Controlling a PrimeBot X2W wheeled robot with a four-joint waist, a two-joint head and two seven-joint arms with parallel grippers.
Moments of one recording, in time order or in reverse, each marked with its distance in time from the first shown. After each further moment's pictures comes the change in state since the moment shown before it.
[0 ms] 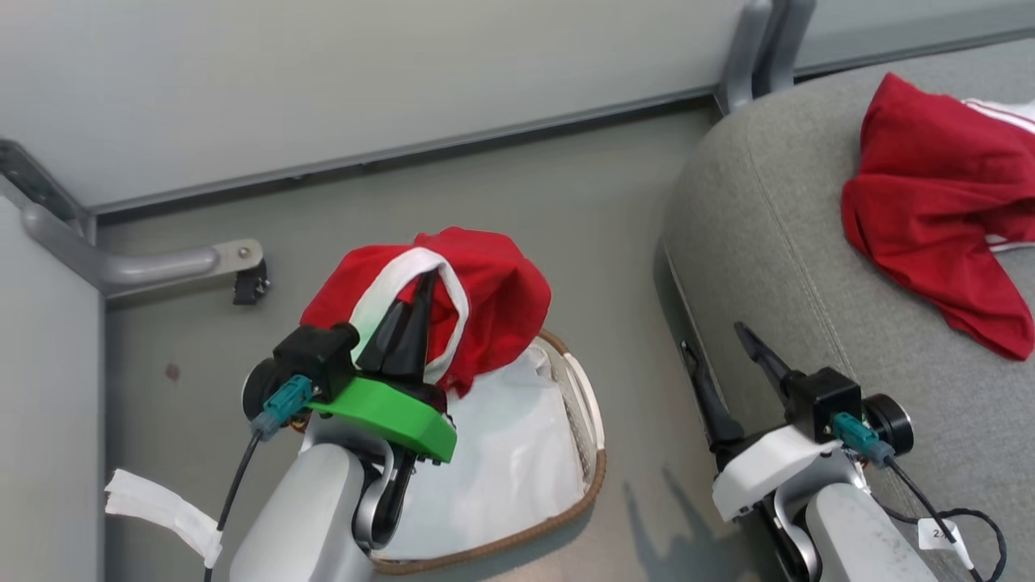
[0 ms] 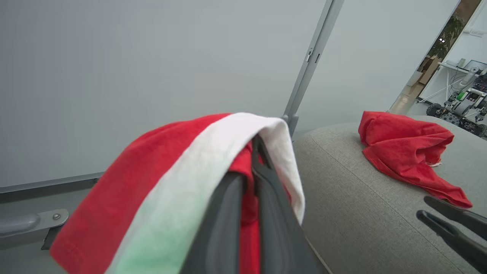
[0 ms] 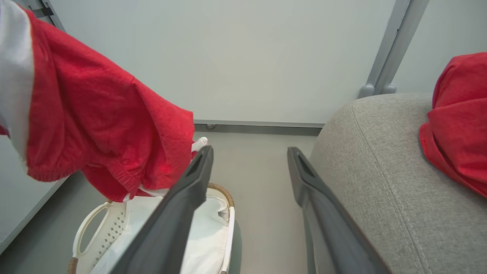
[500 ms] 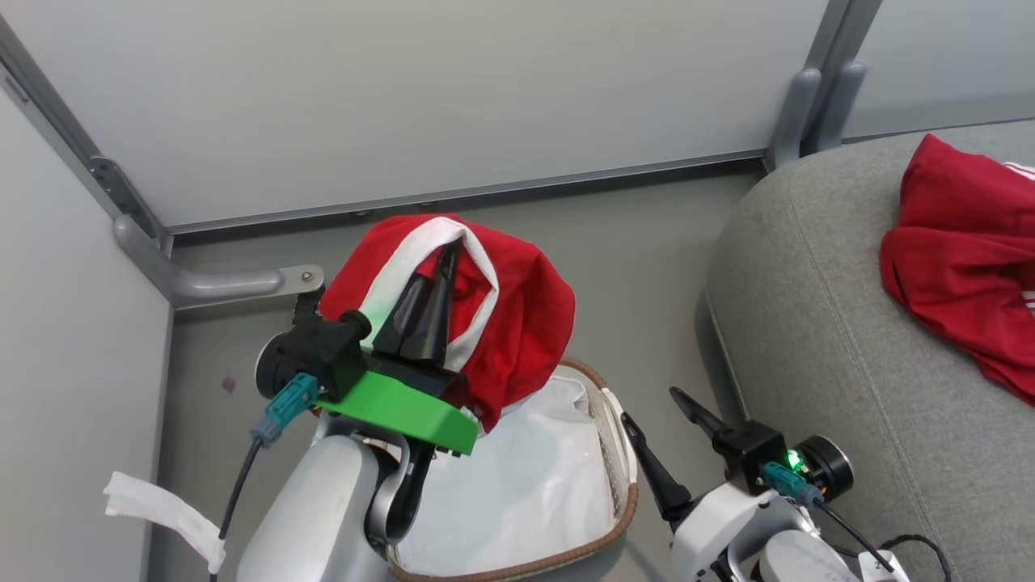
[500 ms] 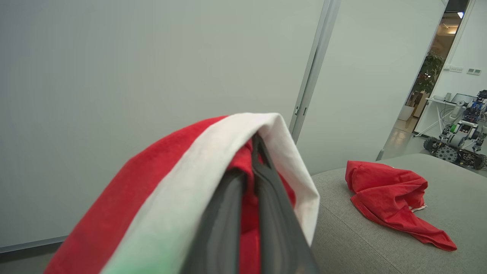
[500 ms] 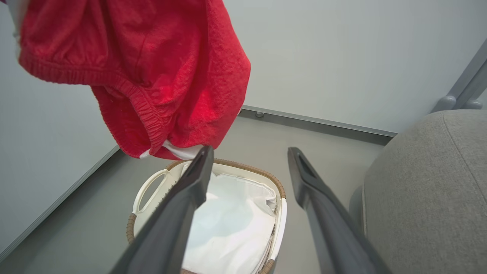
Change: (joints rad) left arm 0.011 -0.008 -0.016 -0.152 0.002 0.000 0.000; right arm 0.037 -0.001 0.163 0.070 -0.002 0.000 0.000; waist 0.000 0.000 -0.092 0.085
